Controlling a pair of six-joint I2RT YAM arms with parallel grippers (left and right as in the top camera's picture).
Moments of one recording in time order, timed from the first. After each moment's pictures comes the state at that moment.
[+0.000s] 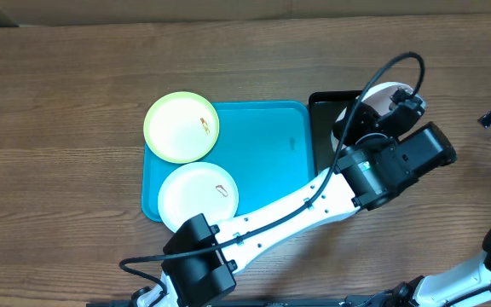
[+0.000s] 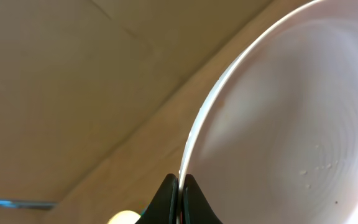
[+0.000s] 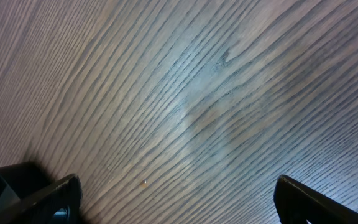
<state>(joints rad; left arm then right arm) -1.12 2.08 2.00 -0.74 -1.02 0.03 -0.68 1.88 1.50 -0.87 -0.25 0.23</state>
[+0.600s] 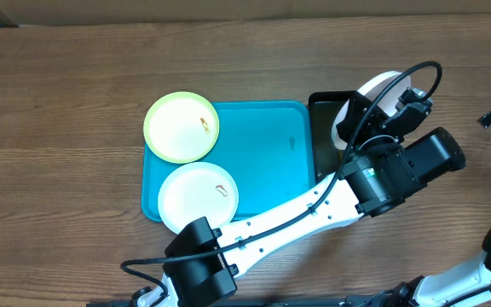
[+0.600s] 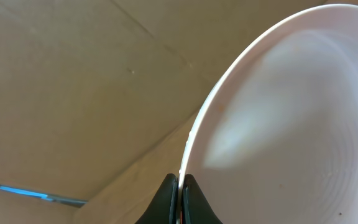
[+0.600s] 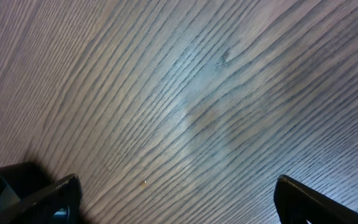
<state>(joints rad) -1.14 2.08 2.00 -0.67 -1.17 0.08 -0.68 1.88 1.50 -0.87 -0.25 0.23</state>
